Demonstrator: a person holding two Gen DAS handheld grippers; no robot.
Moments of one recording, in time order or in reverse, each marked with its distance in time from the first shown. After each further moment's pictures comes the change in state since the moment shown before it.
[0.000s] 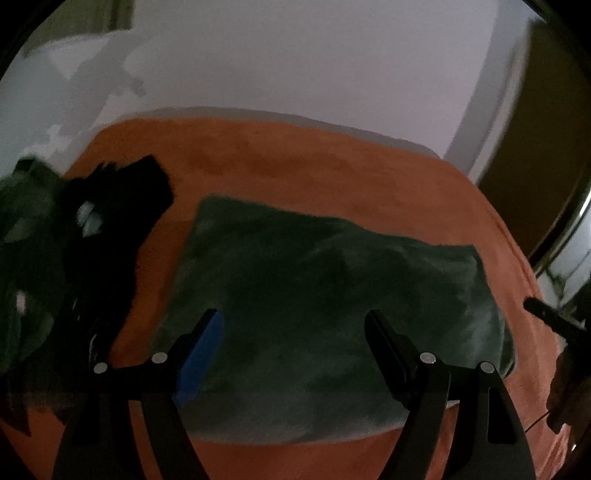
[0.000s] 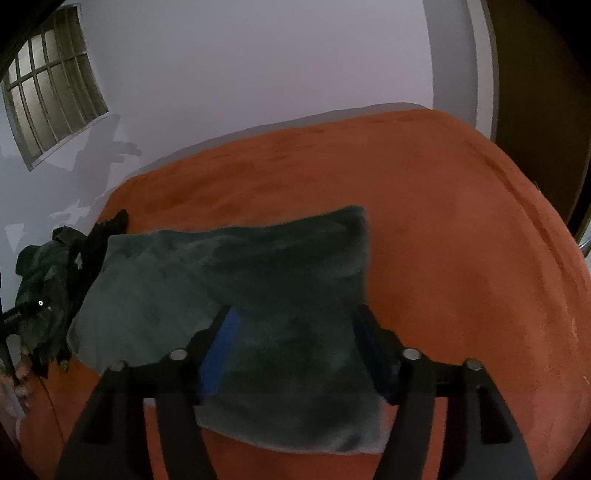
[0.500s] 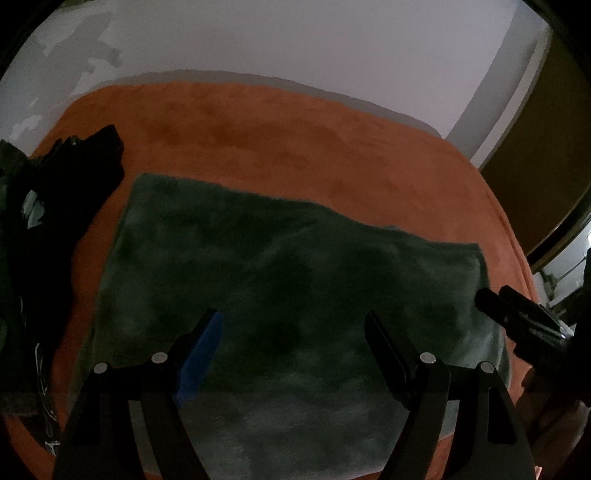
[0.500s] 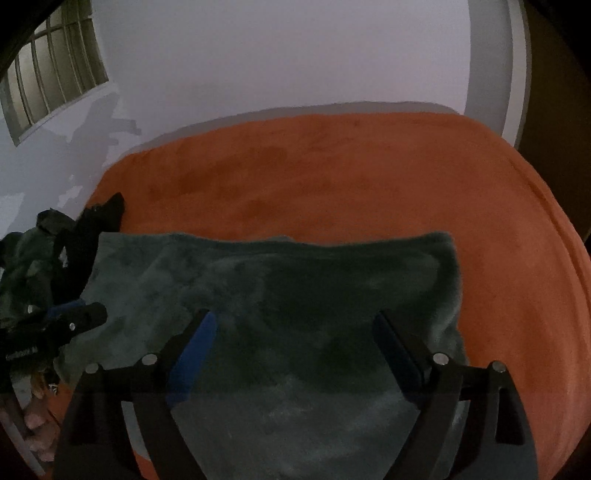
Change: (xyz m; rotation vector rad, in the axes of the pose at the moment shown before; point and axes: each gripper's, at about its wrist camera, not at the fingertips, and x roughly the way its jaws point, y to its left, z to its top) left arm 0.073 -0.021 0.033 -0.059 0.131 -0.062; right arm 0.078 0.082 0.037 -0.062 0.062 -0.038
